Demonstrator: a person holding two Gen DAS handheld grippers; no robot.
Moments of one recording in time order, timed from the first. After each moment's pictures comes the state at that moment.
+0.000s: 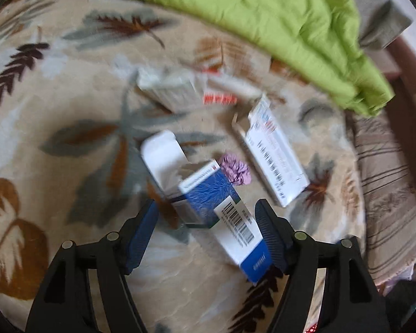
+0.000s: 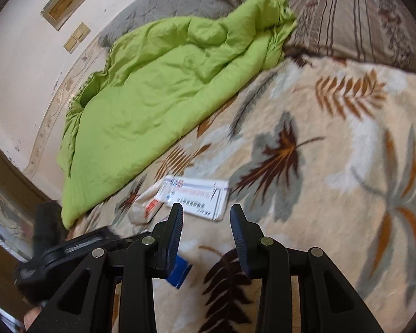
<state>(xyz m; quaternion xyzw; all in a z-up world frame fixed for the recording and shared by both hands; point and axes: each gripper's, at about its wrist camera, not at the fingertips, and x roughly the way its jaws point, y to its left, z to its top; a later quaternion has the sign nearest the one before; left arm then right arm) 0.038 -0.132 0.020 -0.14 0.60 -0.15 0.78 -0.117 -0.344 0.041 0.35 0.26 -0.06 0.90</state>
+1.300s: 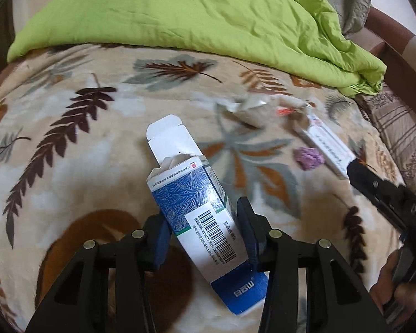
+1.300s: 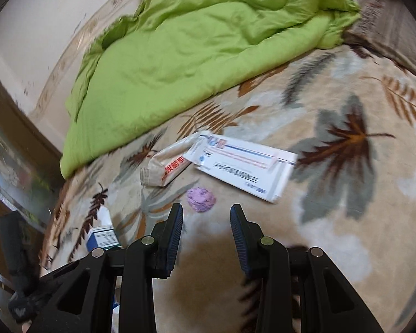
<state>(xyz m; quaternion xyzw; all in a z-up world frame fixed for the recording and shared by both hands) 0.001 -0.031 0.023 -0.02 0.47 -0.15 0.87 -0.049 -0.283 0.025 0.26 0.35 0.02 0.90</state>
